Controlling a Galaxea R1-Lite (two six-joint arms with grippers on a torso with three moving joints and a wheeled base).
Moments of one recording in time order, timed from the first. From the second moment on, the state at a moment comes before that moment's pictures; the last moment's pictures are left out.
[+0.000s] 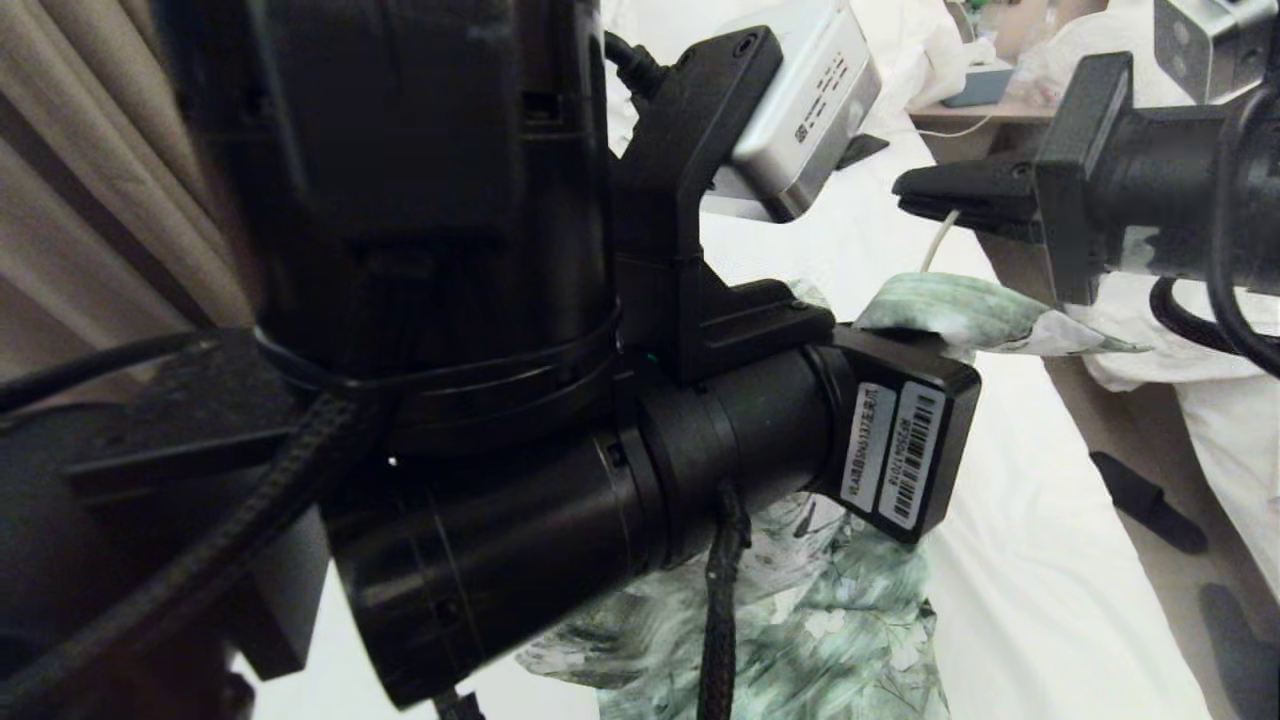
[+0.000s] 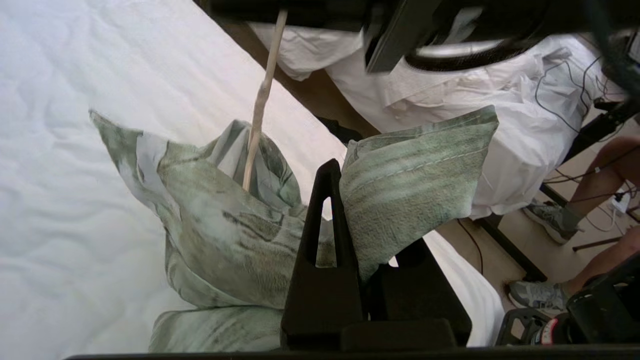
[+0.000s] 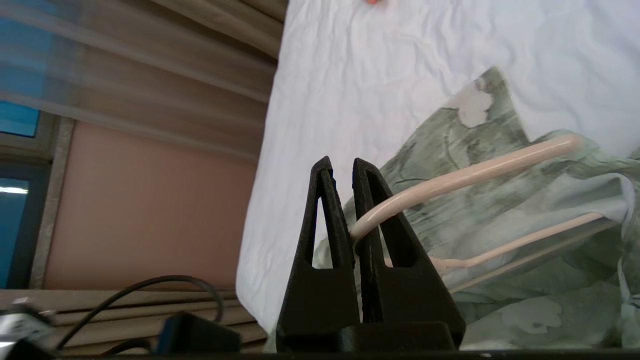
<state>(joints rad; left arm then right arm) -1.18 1.62 -1.19 -0.41 0.22 -0.03 0.57 1.44 -1.36 -0.03 0.12 0.72</state>
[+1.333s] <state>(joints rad) -1.14 1.53 -1.18 -0.33 0.14 0.00 0.63 1.39 -1.64 0.23 0.05 0.70</state>
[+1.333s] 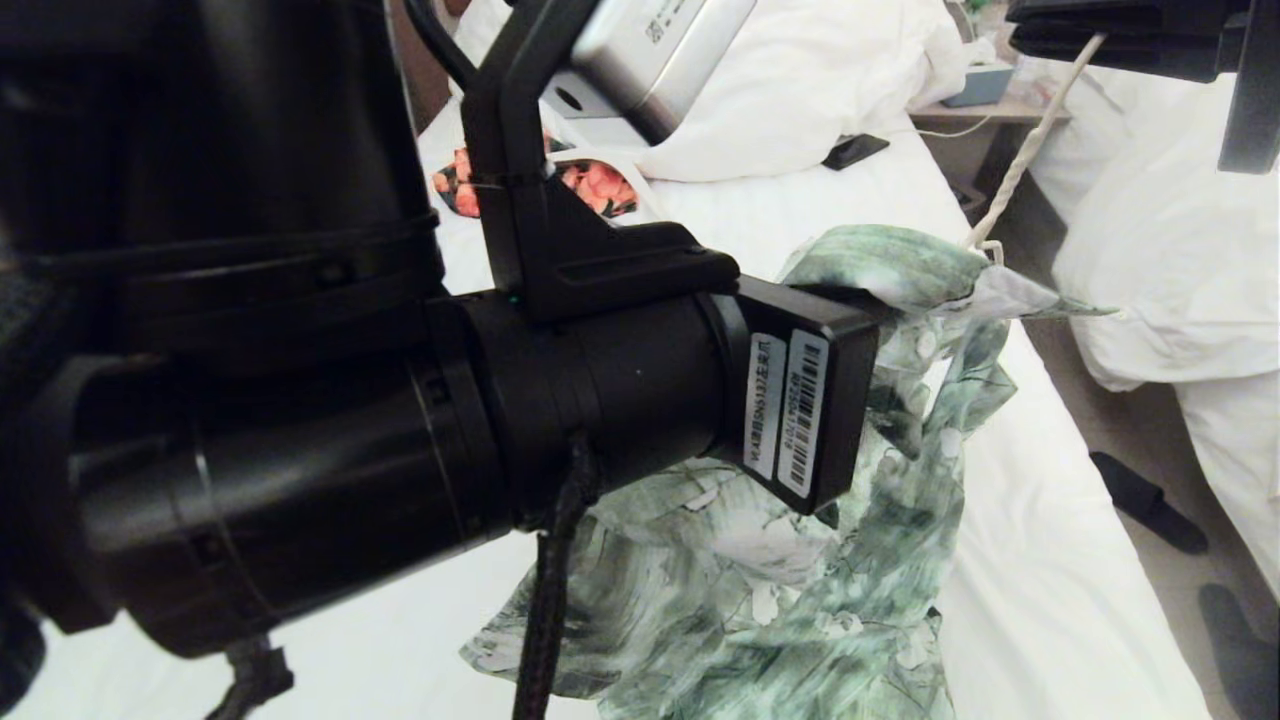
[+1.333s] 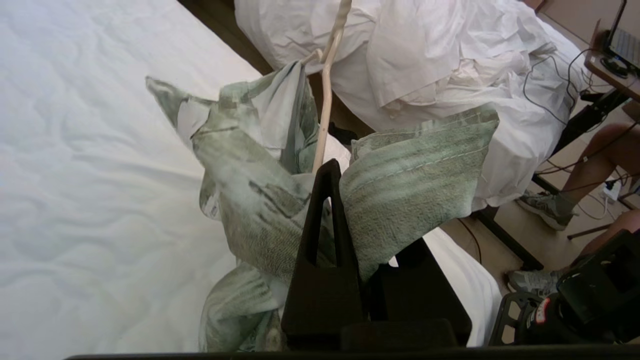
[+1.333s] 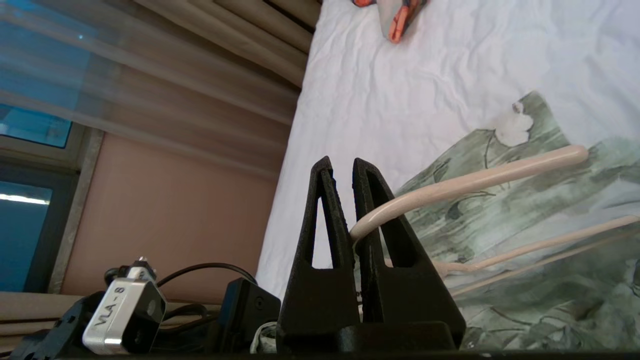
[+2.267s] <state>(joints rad) -1.14 1.56 -1.19 -0.27 0.12 0.00 0.63 1.40 -1.66 0.24 0.04 0.67</state>
